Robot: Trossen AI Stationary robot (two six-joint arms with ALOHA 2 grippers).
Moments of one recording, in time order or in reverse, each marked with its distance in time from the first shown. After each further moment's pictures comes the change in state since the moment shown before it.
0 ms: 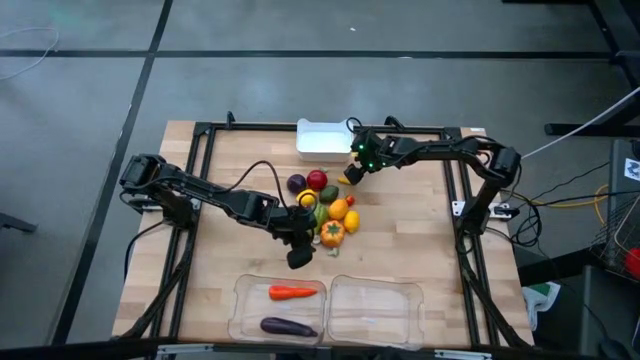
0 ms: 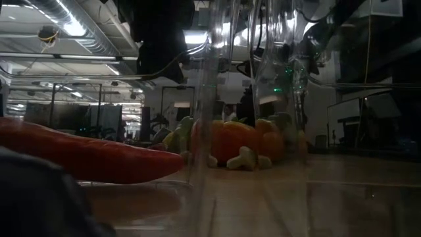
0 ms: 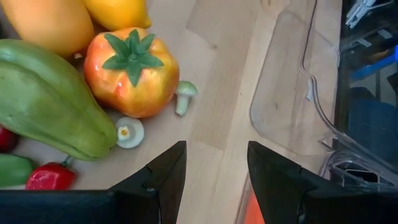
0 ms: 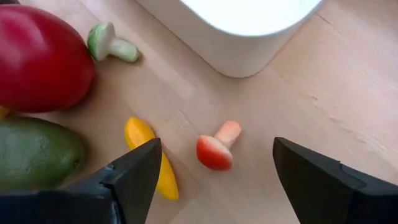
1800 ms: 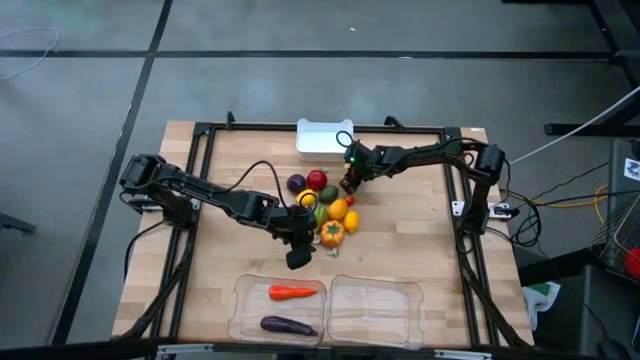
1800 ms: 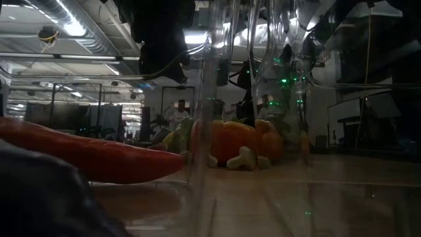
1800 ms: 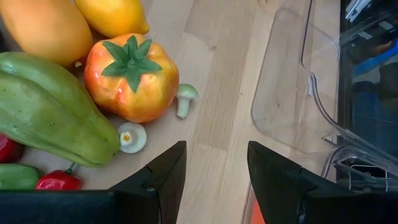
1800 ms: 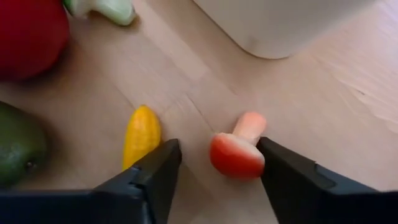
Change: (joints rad) left arm 0.000 0.000 0.000 0.003 -0.002 0.048; right arm 0.067 0.132 0.002 0.056 0.103 -0.037
